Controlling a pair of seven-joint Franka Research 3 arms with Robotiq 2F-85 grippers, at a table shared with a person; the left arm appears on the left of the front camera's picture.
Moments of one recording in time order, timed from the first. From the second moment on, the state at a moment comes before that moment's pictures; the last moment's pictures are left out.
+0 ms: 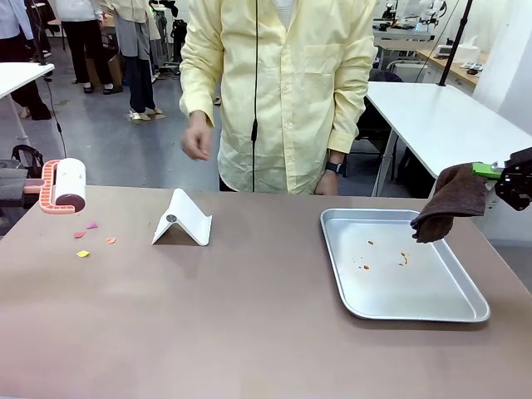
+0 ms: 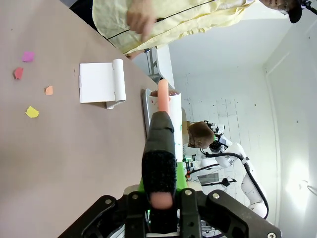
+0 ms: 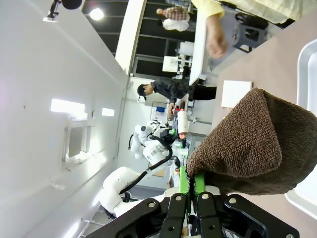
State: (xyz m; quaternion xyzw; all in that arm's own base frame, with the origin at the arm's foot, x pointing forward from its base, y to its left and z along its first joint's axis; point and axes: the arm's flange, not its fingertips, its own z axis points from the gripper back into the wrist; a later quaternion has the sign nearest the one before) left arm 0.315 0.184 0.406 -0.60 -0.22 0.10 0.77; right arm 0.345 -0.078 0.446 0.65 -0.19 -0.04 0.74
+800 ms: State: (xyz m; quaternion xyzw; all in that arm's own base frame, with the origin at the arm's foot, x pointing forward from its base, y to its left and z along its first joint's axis) left arm 0.315 0.184 0.407 -0.60 -0.22 0.10 0.77; right arm 0.345 -0.078 0.446 0.65 -0.19 -0.04 0.74
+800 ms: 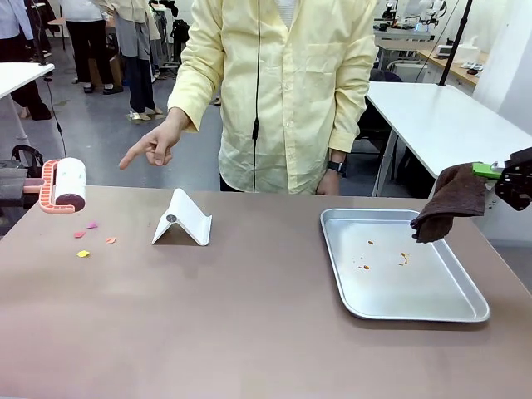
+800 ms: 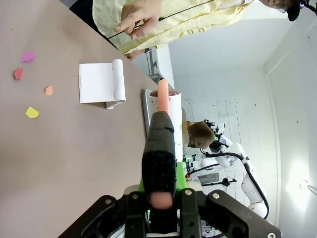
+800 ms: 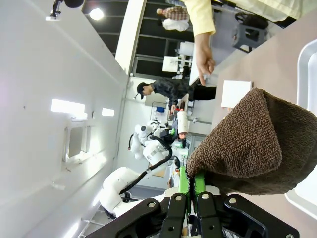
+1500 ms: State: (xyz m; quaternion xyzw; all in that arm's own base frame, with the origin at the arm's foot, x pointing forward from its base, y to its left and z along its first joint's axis) left arm 0.334 0.227 0.394 -0.45 -0.24 0.20 0.84; right arm 0.345 -0.078 0.446 0.65 -0.19 -0.04 0.74
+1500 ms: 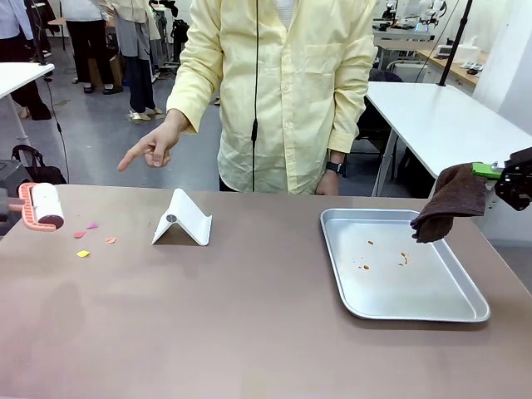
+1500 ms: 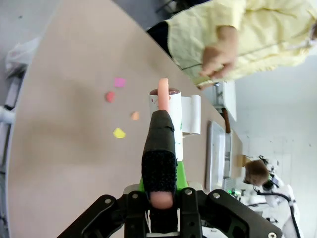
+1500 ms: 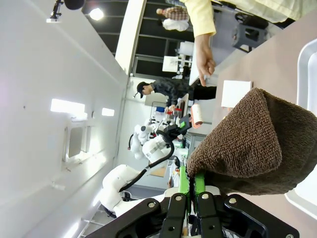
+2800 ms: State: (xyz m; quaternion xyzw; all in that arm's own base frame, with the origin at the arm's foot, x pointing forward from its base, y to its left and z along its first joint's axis) left arm 0.389 0.204 0.327 -0.39 -0.14 0.24 0.88; right arm 0.345 -0.078 0.446 0.65 -0.19 -0.04 0.74
